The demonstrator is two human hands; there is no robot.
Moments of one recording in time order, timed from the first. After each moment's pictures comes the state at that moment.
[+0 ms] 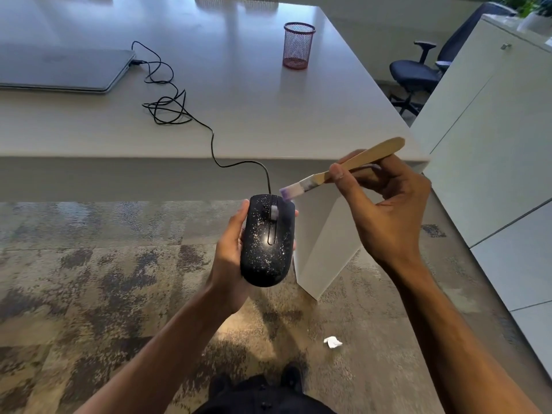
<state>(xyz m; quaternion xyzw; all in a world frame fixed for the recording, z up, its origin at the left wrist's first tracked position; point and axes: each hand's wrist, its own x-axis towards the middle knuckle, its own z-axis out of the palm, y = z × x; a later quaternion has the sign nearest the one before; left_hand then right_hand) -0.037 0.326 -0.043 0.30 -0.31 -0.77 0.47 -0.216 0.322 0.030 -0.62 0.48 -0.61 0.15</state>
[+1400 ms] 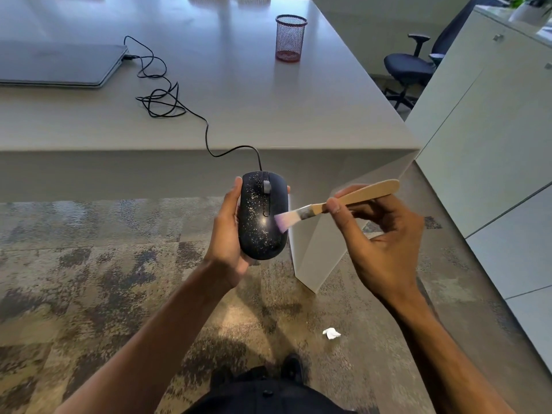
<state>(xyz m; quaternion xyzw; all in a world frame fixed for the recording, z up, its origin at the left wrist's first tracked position) -0.041 0.316 -0.039 0.33 -0.29 -0.75 0.50 -0.214 0.378 0.010 -0.62 0.49 -0.59 0.15</state>
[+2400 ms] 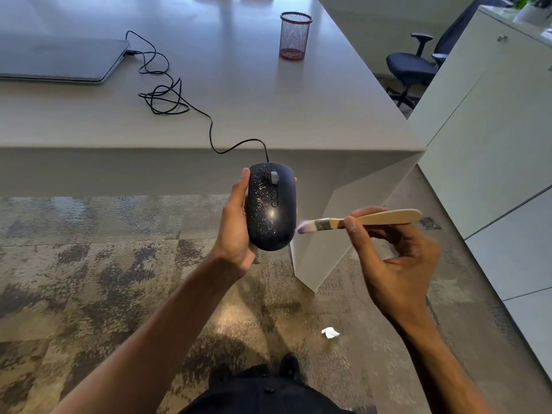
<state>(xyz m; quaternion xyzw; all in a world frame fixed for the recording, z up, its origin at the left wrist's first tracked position) -0.043 0.303 -0.038 0.32 -0.33 -0.73 0.50 -0.221 0.390 -0.006 -0.62 0.49 -0.60 0.12</state>
